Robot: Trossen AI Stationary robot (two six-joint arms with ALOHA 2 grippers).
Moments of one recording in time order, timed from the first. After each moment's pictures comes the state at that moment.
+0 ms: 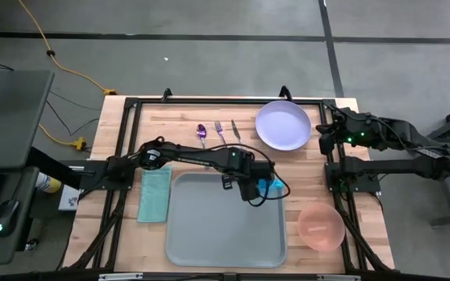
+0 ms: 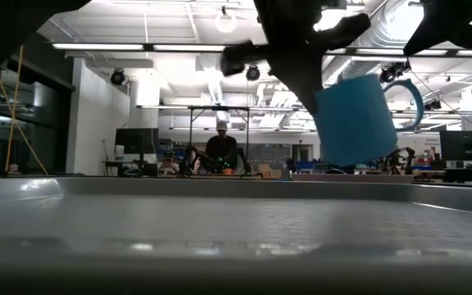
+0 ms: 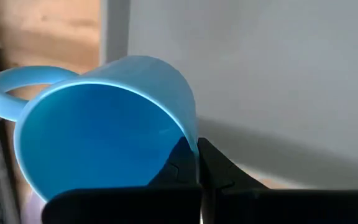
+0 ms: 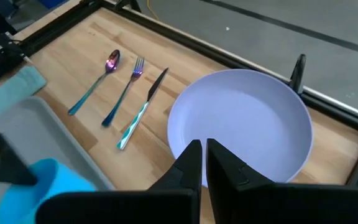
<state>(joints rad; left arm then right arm) -0.11 2.34 2.31 -1.13 -0.12 1.35 -0.19 0.57 0.95 -1.06 0.38 0.57</state>
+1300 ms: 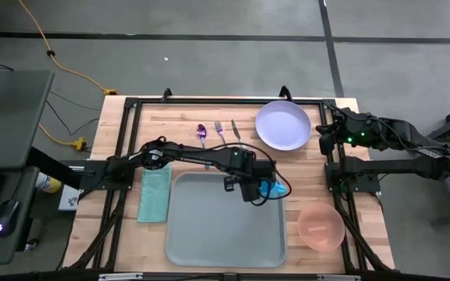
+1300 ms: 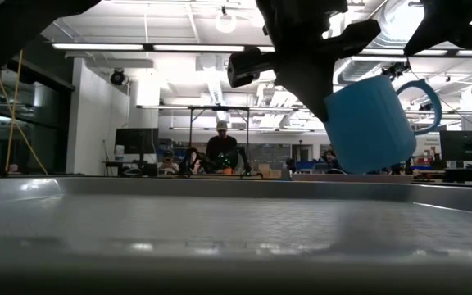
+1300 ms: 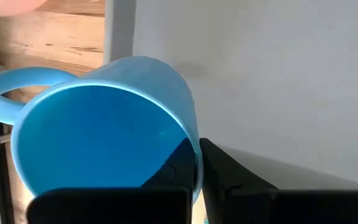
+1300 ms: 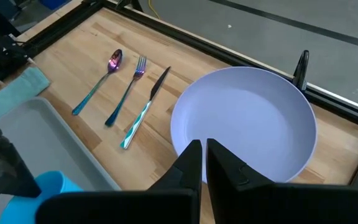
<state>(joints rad) -0.10 2.36 2.31 -1.09 0.01 1.36 -0.19 0.57 0.95 -1.06 0.37 0.59</state>
